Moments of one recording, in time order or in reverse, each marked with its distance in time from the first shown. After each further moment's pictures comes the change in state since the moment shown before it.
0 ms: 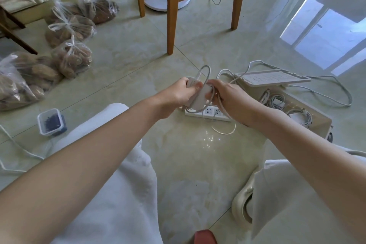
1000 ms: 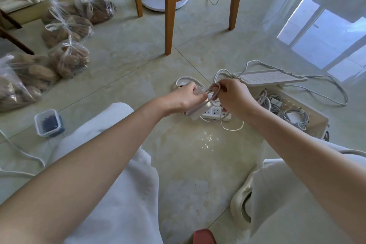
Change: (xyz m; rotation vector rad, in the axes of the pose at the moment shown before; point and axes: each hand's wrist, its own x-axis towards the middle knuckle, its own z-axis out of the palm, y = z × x) left_hand 0.011 -0.004 0.008 0.499 -0.057 -0.033; right_hand 0.005 0.001 0.002 0.192 0.133 0.369
